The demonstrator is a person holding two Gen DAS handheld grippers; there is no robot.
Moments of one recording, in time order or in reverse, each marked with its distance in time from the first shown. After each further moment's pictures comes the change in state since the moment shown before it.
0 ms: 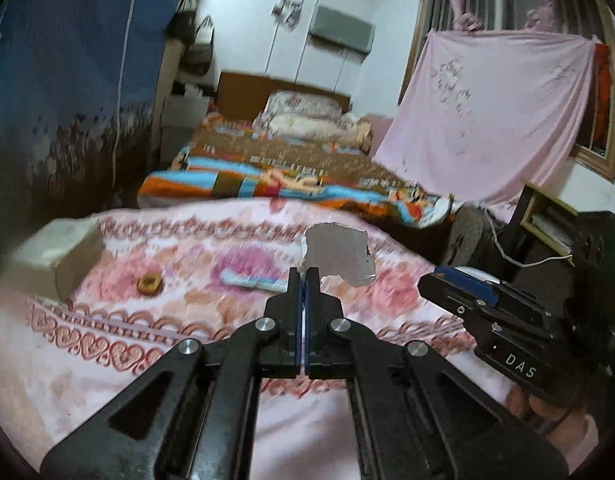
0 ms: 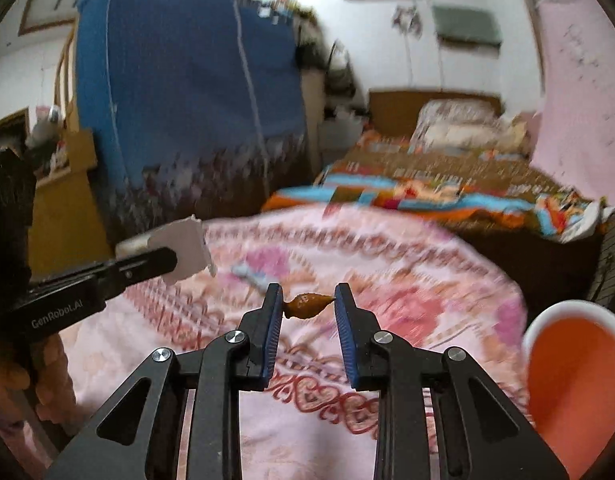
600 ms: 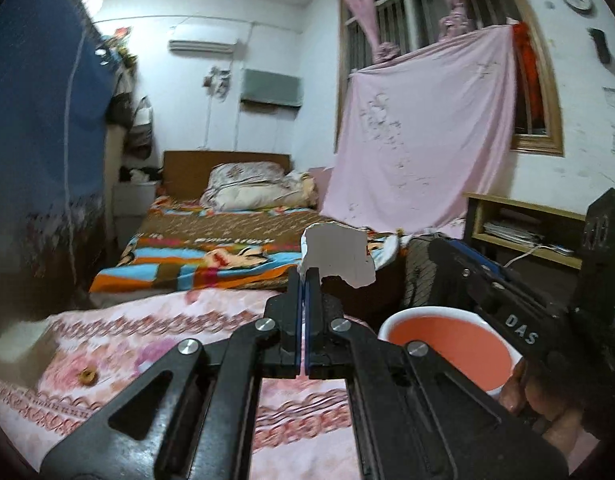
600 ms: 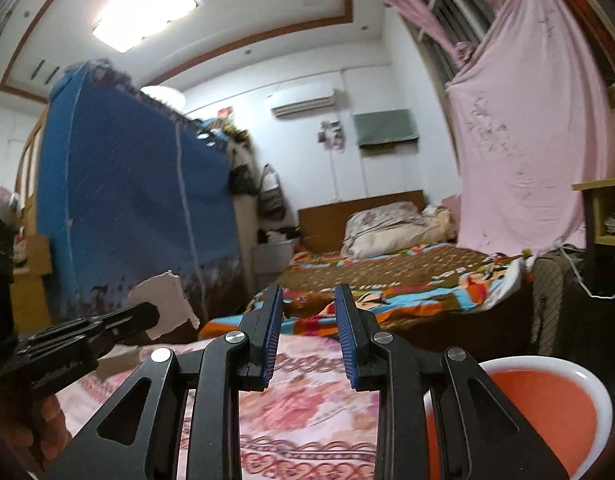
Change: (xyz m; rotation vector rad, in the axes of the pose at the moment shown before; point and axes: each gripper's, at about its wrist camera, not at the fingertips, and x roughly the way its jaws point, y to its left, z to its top) left arm -0.008 -0.093 0.018 0.214 -0.216 -0.141; right arm -0.090 -0.049 0.011 0.101 -0.448 -0.236
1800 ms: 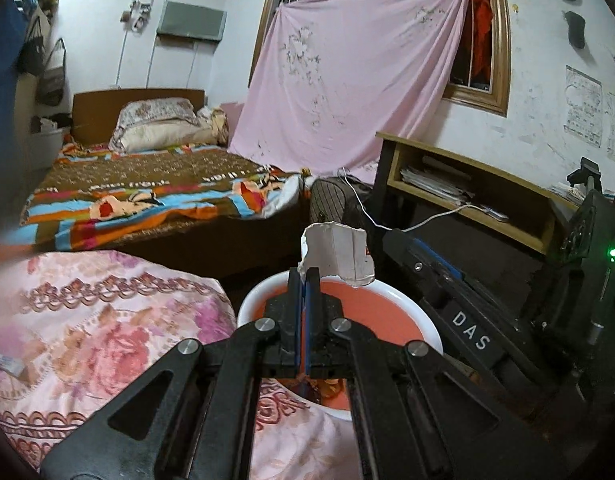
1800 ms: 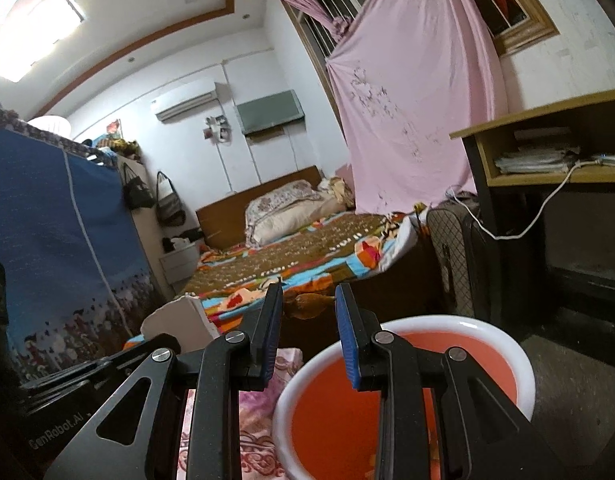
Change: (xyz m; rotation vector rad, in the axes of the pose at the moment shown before) left arm 0.088 -0.106 -0.007 -0.019 0.264 -0.310; right arm -0.029 -0.097 -0.009 0.212 0.073 -0.345
